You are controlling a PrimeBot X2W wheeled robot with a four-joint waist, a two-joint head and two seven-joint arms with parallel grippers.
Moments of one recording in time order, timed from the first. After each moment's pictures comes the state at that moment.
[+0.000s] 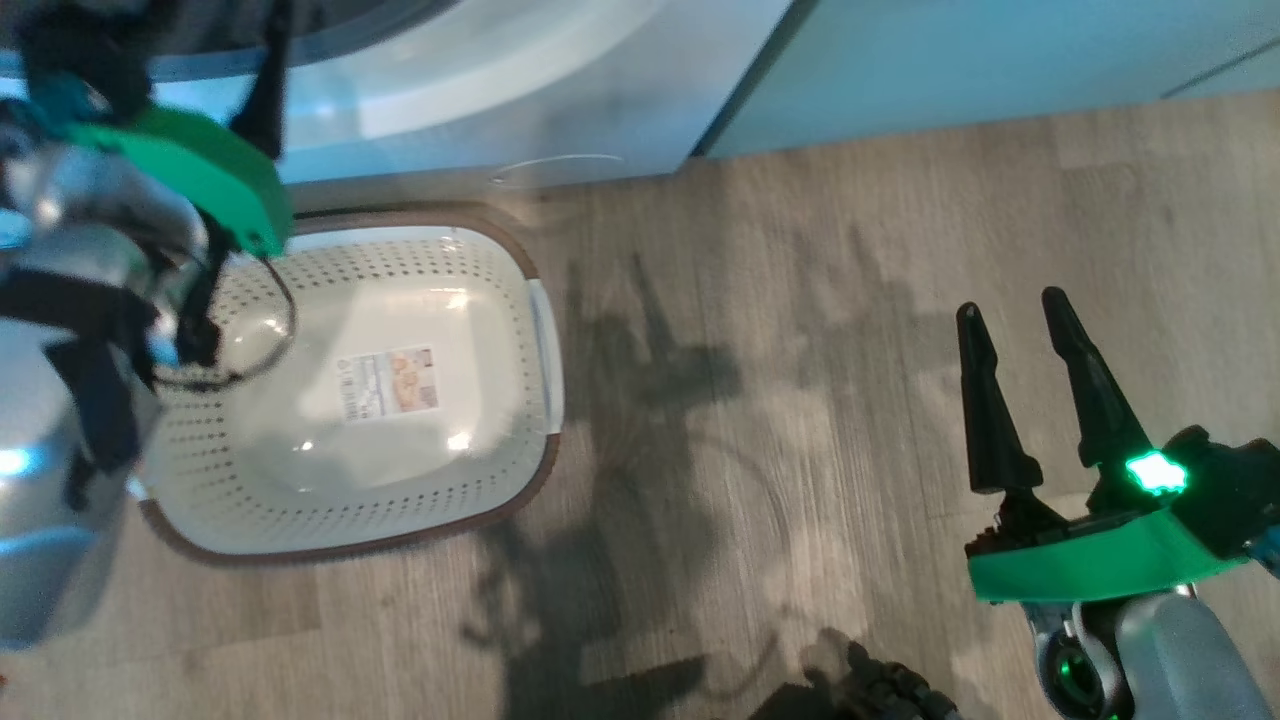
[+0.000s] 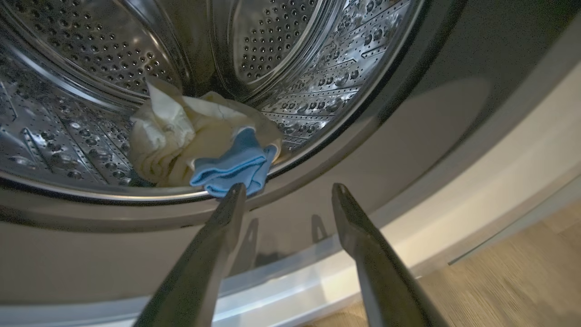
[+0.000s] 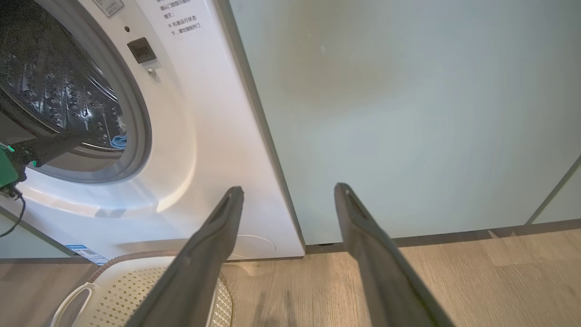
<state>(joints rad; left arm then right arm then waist) -0.77 0.55 -0.40 0.24 -0.48 0.15 -0.03 -0.16 -0.04 0.23 -0.06 0.31 0.13 -0.26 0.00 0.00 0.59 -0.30</state>
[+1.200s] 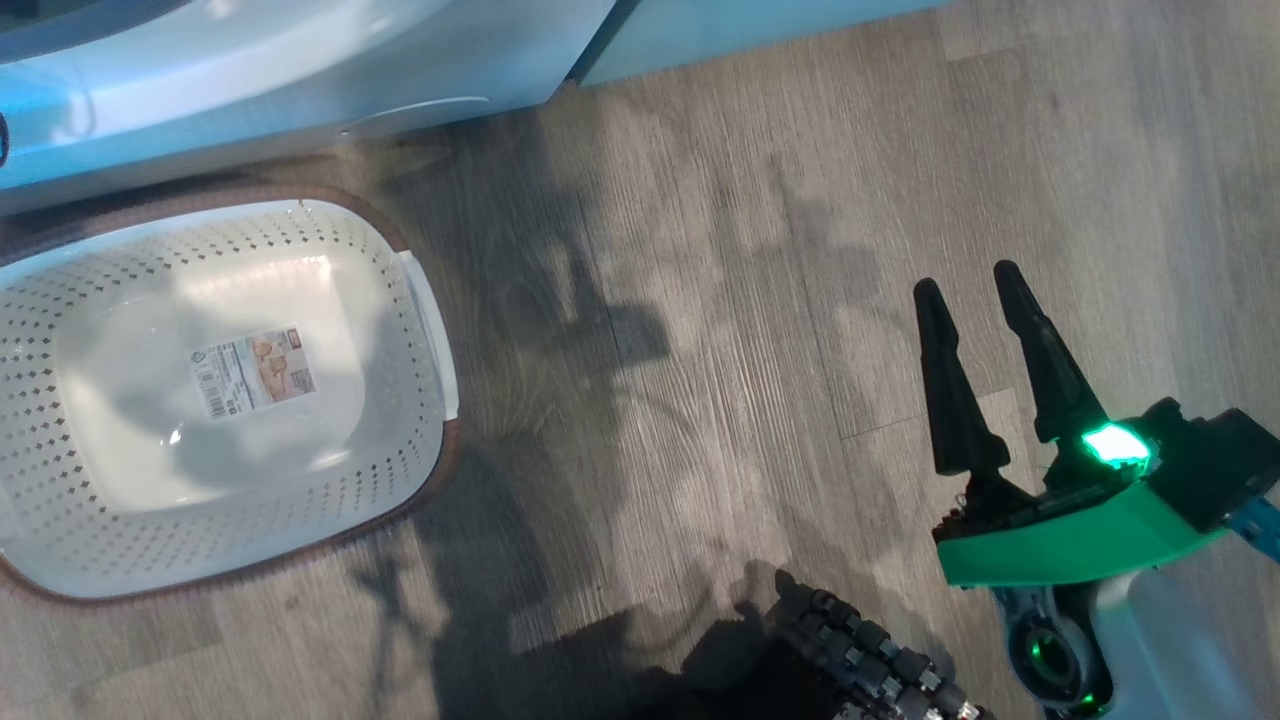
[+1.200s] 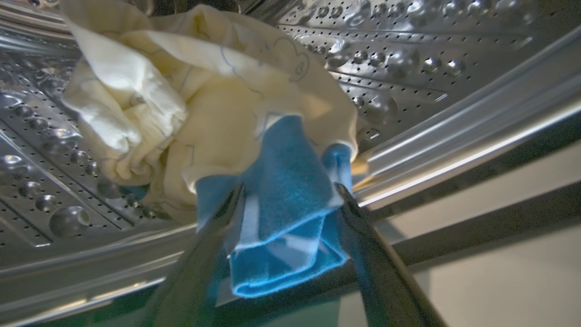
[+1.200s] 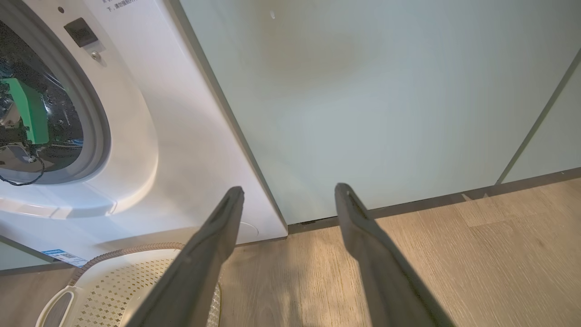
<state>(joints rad) -1.24 0.69 -0.47 0.60 -0.47 -0.03 0.41 -0.22 -0.04 0.31 -0.06 0.42 0.13 -0.26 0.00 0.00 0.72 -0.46</state>
